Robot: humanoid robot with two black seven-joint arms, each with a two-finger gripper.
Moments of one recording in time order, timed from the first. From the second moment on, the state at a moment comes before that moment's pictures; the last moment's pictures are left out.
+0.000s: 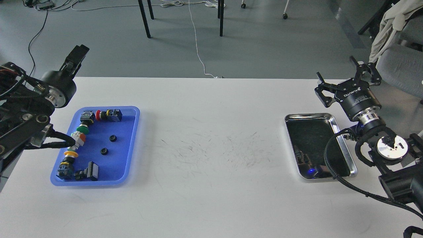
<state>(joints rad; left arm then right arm) -0.63 0.64 -0.80 -1.16 0.75 0.24 0.04 0.51 -0.36 1.07 0.86 0.26 0.49 0.01</state>
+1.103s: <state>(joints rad) -0.73 0.28 -1.06 -0.57 0.21 -0.27 -0.08 0.51 -0.45 1.03 0.96 0.21 0.41 -0.05</state>
